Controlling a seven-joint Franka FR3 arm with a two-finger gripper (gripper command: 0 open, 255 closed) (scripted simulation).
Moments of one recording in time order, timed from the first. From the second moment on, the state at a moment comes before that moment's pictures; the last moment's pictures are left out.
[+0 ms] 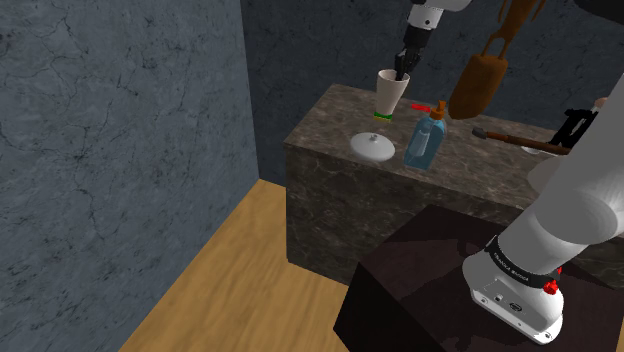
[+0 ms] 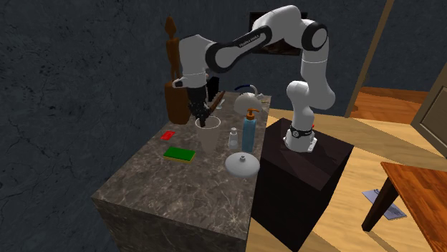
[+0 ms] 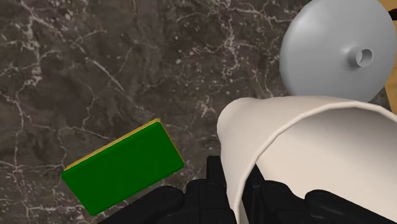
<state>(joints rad) -0.11 0.18 -0.32 -1.77 0.20 1.90 -0.52</state>
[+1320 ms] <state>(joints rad) -0.12 0.17 -0.32 -1.51 0.18 1.63 -0.48</state>
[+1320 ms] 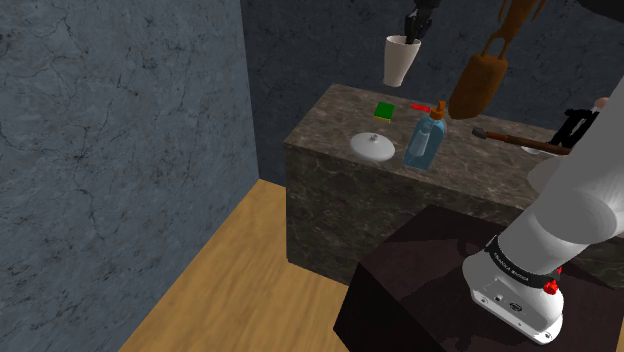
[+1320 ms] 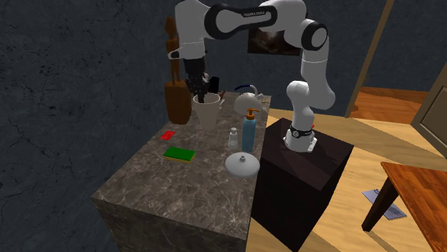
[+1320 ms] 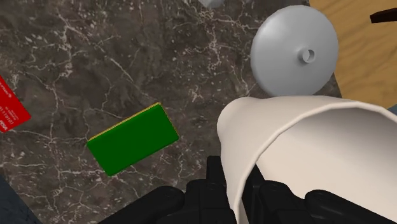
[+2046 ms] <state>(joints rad) -0.15 0.04 -0.36 -1.61 0.14 1.59 -0.54</state>
